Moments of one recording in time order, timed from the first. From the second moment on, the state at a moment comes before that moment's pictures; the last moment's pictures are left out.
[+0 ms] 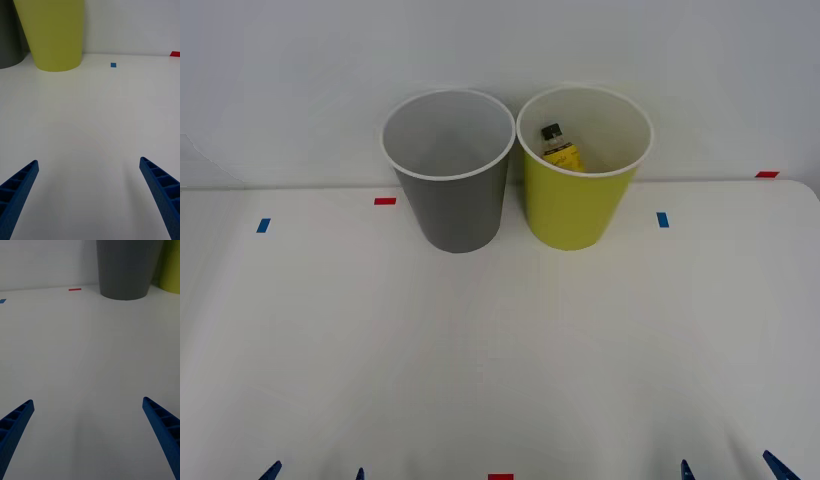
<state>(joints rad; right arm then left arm) 1.07 -0.37 0.21 -2.04 -0.03 -0.44 1.46 0.99 0.38 -0.34 -1.89 0.29 -0.52 -1.74</state>
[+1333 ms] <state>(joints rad) 1.07 -0.37 0.21 -2.04 -0.03 -0.44 1.46 0.99 0.38 -0.34 -1.89 0.29 -0.52 -1.74</state>
